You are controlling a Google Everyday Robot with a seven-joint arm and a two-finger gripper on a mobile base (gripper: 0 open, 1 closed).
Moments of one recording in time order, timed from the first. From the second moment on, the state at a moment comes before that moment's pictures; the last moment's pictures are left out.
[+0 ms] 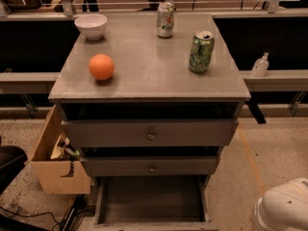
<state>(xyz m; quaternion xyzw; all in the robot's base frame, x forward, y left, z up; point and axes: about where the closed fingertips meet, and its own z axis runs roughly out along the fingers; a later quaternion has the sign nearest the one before) 0.337 -0.344 0.473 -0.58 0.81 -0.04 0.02</state>
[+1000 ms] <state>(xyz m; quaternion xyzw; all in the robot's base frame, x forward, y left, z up) 0.325 -0.272 0.327 -0.67 0.74 0.03 0.06</state>
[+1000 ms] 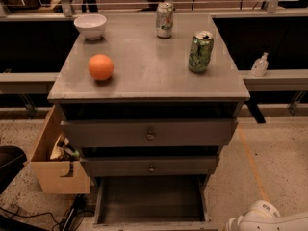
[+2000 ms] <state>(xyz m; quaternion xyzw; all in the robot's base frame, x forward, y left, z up) 0.317 -0.247 0.261 -0.68 0.73 0.05 0.04</state>
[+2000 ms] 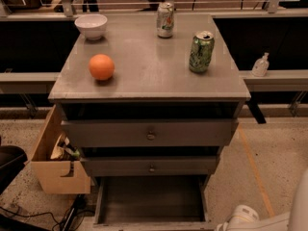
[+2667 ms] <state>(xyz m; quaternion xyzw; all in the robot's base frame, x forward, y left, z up) 0.320 -0.205 0.203 -0.71 0.70 0.06 0.03</state>
